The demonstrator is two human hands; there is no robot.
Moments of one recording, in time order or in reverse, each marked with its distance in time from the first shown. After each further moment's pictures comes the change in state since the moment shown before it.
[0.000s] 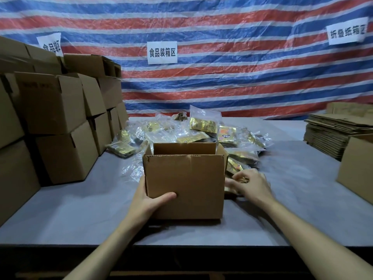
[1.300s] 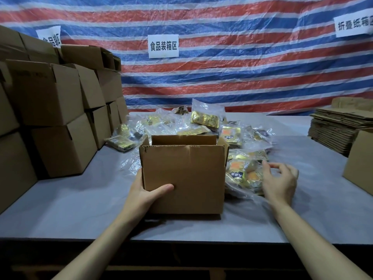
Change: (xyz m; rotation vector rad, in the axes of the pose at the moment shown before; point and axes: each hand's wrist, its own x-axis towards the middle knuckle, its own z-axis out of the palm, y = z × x) left_hand 0.003 -0.007 -0.002 -0.002 0.047 -0.009; right_hand -0.004 0.022 -0.001 0.387 0.658 0.176
